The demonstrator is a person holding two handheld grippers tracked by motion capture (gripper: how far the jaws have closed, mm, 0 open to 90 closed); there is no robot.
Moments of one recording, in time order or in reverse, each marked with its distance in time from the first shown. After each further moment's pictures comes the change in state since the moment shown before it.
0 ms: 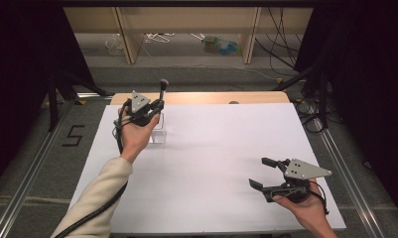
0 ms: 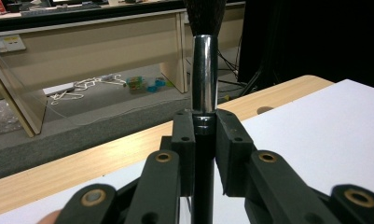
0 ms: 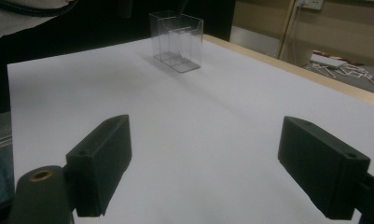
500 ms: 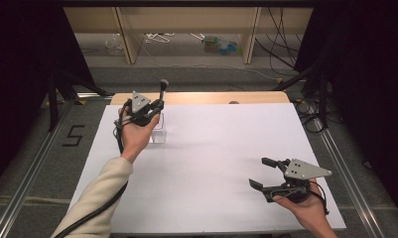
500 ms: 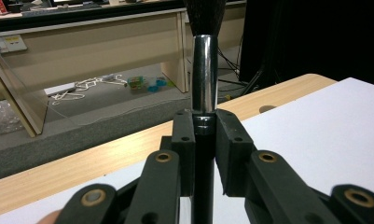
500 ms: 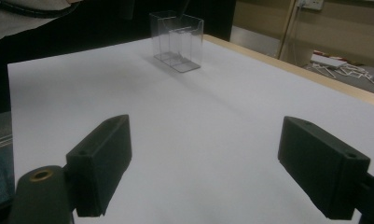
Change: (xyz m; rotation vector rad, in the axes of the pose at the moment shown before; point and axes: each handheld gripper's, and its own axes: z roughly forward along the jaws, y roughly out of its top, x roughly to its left) left arm 0.001 -0.002 0.003 0.001 0.003 0.001; right arm 0.000 0.000 0.000 0.001 0.000 -0.002
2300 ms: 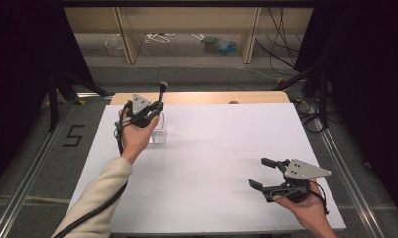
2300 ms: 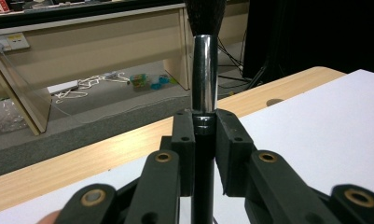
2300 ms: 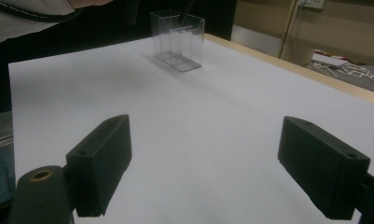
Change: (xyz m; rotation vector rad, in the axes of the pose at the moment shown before) left arm 0.006 -0.012 0.007 0.010 0.011 0.011; right arm 0.000 0.000 0.001 -0.003 0.003 -0.001
